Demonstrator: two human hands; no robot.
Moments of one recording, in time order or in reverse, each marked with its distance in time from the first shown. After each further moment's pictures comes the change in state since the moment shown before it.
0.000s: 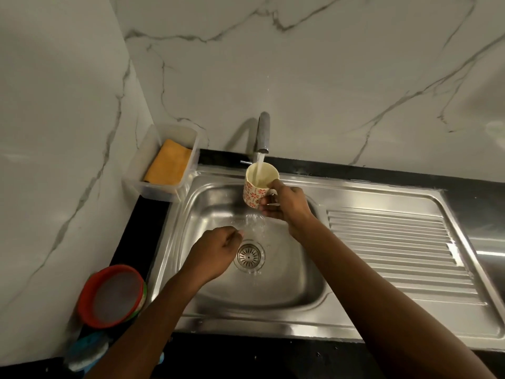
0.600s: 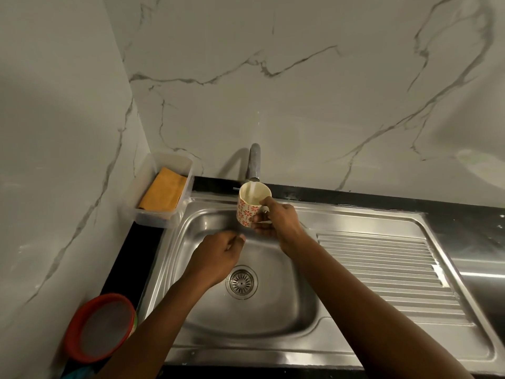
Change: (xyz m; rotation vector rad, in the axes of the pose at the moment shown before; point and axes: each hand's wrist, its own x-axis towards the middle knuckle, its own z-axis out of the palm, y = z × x) left_hand 0.017 0.042 -0.017 -0.035 0.110 0.119; right_hand -0.001 -0.019 0.005 0.011 0.056 -0.007
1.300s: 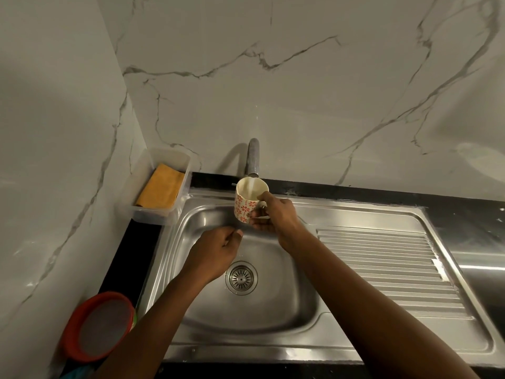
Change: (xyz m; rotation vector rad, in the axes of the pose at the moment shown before) left_hand 0.008 -0.011 0.002 0.007 -0.008 -0.006; right_hand 0.004 0.001 0.002 -0.009 -0.016 -0.007
